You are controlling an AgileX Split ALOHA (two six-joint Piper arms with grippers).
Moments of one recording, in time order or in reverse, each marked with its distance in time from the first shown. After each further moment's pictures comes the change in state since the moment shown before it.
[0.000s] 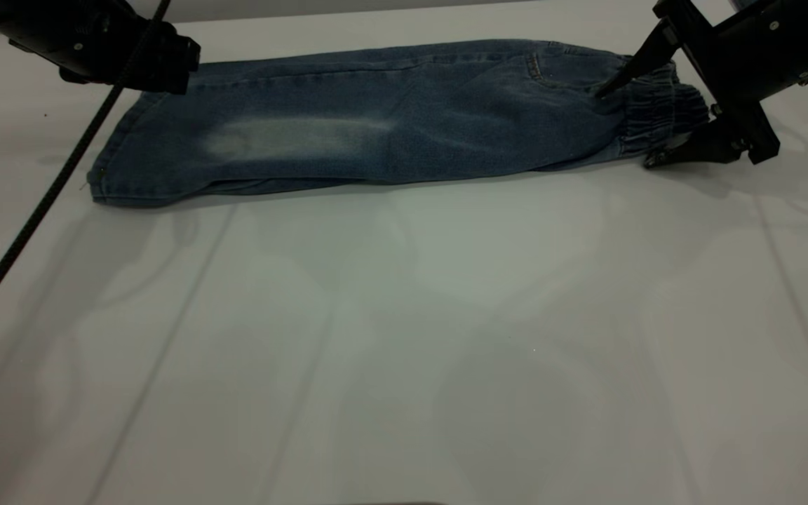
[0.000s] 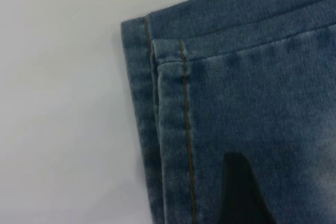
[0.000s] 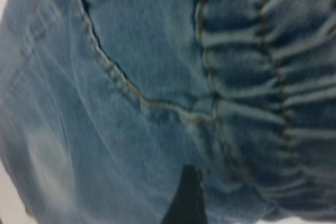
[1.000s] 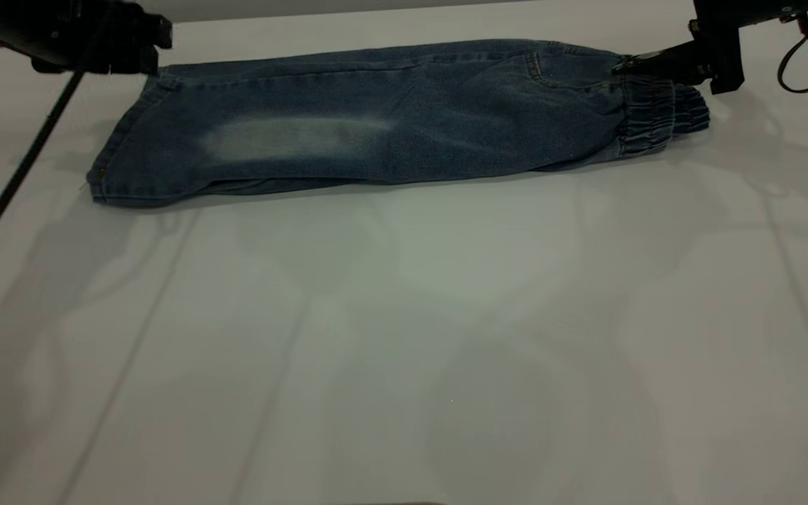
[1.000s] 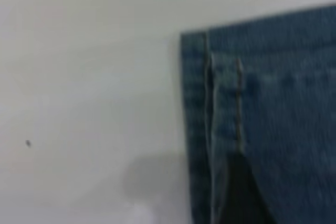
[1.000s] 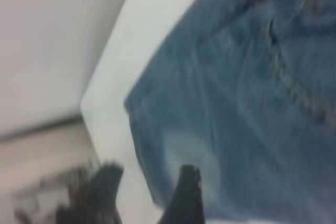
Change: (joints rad) left arm 0.044 0.000 0.000 -0.080 -0.041 -0.002; right arm -0.002 -0.053 0.005 0.281 0.187 -0.131
